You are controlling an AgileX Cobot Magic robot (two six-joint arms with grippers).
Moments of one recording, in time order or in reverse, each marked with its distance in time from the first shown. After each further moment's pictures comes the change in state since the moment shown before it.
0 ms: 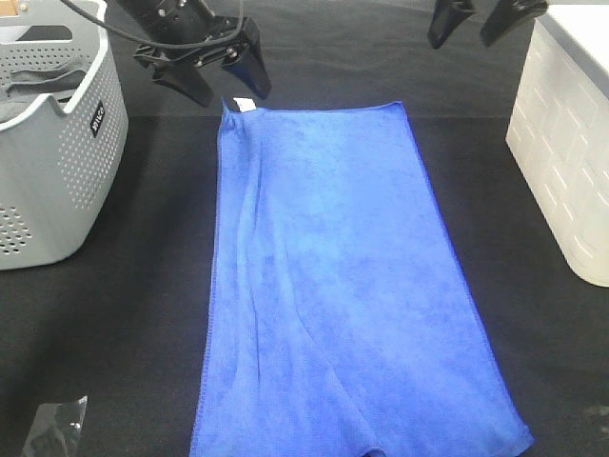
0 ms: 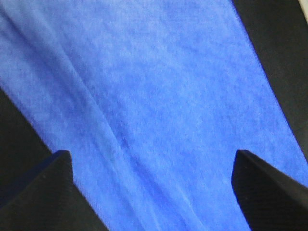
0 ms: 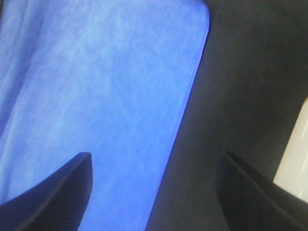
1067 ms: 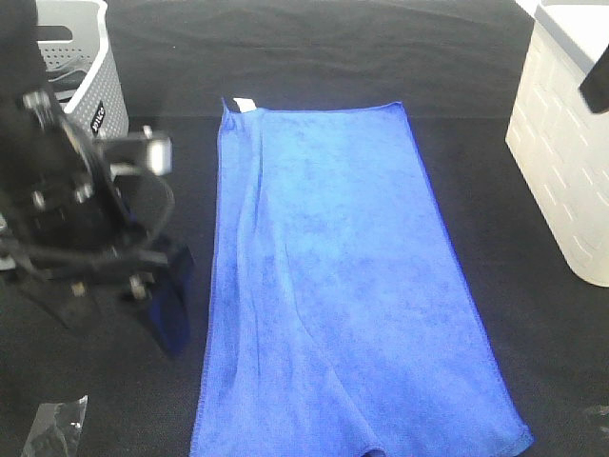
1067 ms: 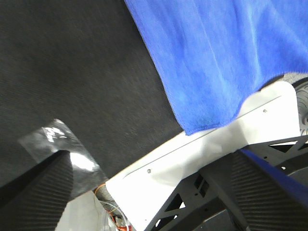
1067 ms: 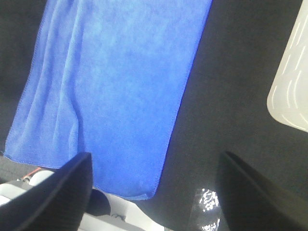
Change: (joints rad) left arm -0.255 -0.721 1.262 0.121 -0.156 -0.189; right arm 0.000 -0.920 0.903 0.034 0.006 0.037
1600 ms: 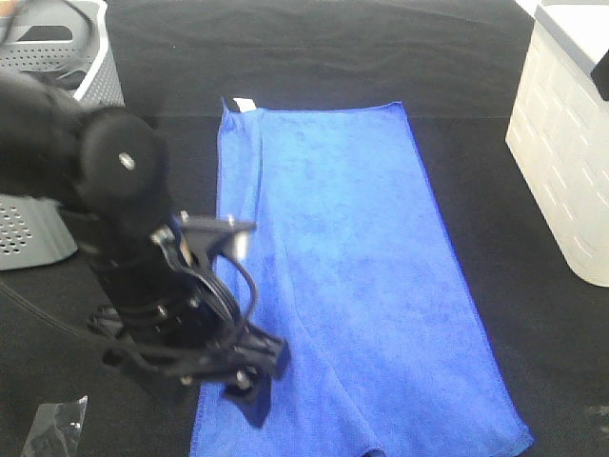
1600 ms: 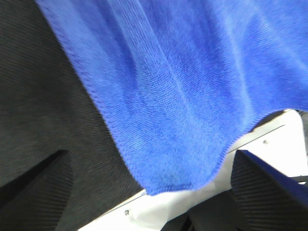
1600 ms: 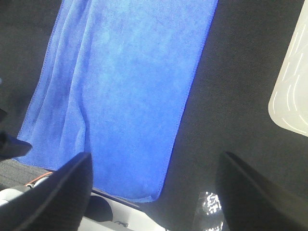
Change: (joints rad) left arm -0.206 0.171 0.066 -0.022 -0.300 -0.158; right arm 0.000 -0.040 0.003 0.014 0.001 0.000
